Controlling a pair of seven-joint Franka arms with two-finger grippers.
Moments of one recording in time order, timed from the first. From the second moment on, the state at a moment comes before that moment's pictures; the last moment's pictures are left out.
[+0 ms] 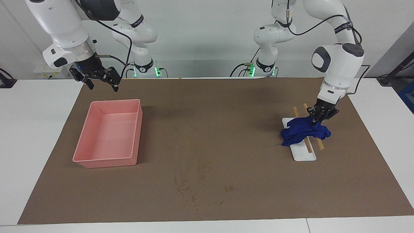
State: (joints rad) left arm 0.16 -0.02 -0.12 -2.14 -0.03 2.35 0.09; right arm -0.05 0.01 0.07 -1.57 0.00 1.53 0.17
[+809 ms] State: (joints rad) left arm 0.14 -0.03 -0.17 -1.83 -0.40 1.93 -0.79; right arm -0.05 0.01 0.07 -1.57 0.00 1.53 0.17
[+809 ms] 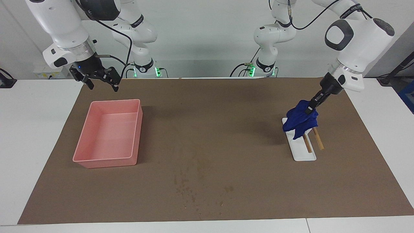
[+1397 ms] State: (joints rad) left arm 0.14 -0.05 -0.24 -1.83 -0.79 1.92 -1.39; right arm -0.05 0.01 0.07 -1.57 0.00 1.53 0.17
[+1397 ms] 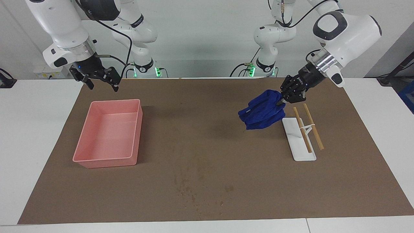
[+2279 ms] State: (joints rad) left arm 0.12 -0.08 -0.34 -1.83 -0.95 1.93 -1.59; right arm -0.01 0.00 0.08 -1.56 0.15 1.55 0.47
